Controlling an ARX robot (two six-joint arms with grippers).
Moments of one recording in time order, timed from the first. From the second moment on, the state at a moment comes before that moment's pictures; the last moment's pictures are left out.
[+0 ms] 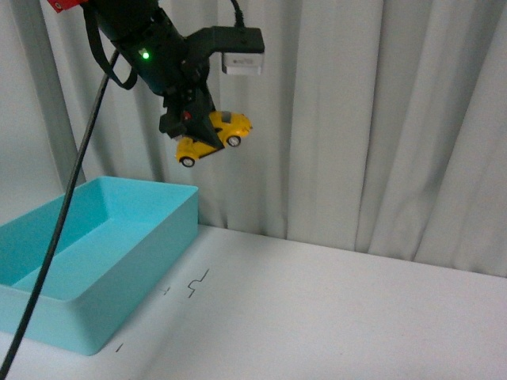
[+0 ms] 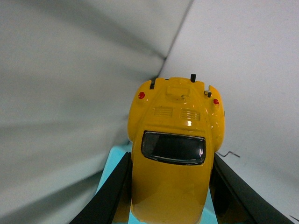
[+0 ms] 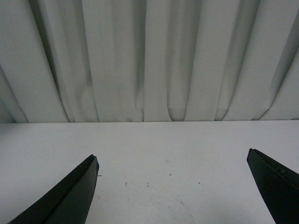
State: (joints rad) left arm 0.03 1.92 1.77 -0.73 0.18 1.16; right arm 0.00 0.00 0.01 0.00 0.00 -0.01
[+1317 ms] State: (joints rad) left arm 0.31 2.25 1.83 -0.60 -0.26 0.21; right arm 0.00 0.00 0.01 0.00 0.00 -0.01
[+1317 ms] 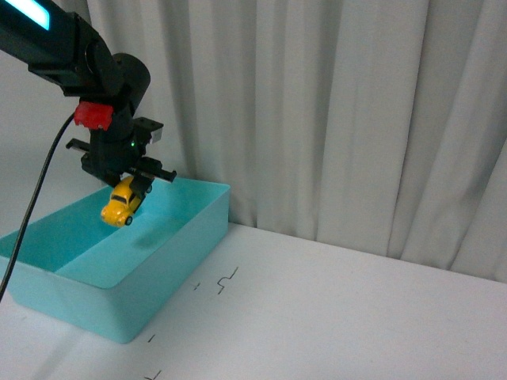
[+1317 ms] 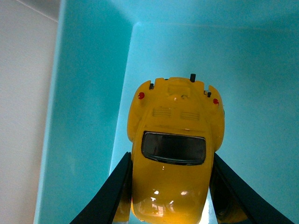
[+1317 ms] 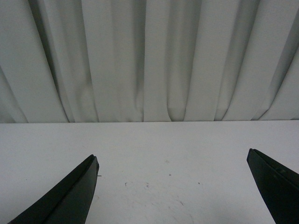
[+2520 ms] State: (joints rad) left arm 0.31 2.22 1.71 -0.50 -0.16 0.36; right arm 0.00 0.00 0.01 0.00 0.00 -0.01
